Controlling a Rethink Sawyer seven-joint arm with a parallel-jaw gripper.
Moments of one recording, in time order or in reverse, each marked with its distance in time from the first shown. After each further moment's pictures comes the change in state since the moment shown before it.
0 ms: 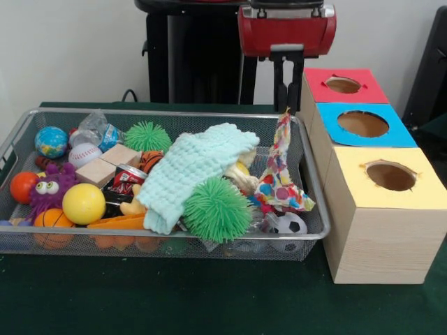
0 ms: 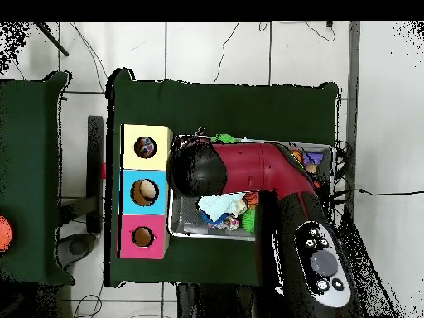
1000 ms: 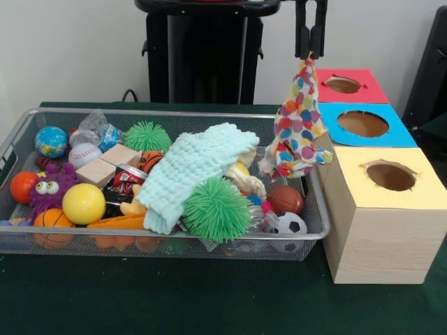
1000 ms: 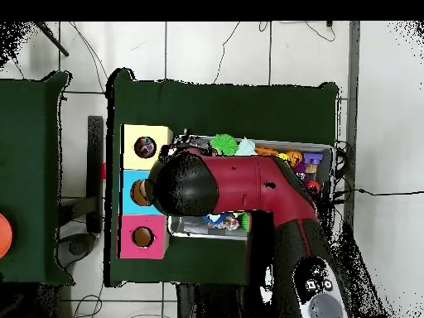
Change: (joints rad) arm 0.012 -0.147 0.000 0.086 0.088 0.042 0.000
